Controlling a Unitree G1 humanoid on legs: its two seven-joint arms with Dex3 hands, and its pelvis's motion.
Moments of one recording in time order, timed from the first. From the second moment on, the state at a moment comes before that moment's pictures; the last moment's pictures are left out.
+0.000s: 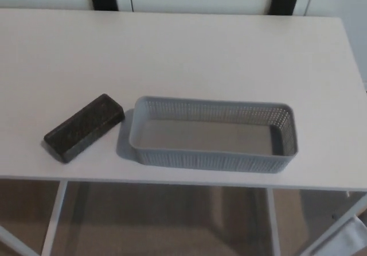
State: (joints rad) left_arm 0.15 0.48 0.25 1.19 -0.08 -0.35 -0.20; right_arm 0.07 -0.32 -0.29 1.09 0.18 -0.15 0.21
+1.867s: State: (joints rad) left_arm 0.61 0.64 0.09 -0.04 -0.19 -0.37 -0.40; right_arm 0.06 -0.32 -0.28 1.10 0.16 -0.15 0.21
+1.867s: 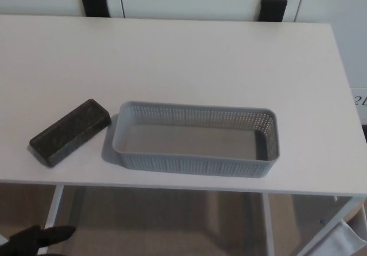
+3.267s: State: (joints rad) left_arm -0.11 0.66 0.05 0.03 0.24 -0.11 -0.14; right_arm 0.04 -0.32 -0.24 1.10 0.15 -0.15 0.21
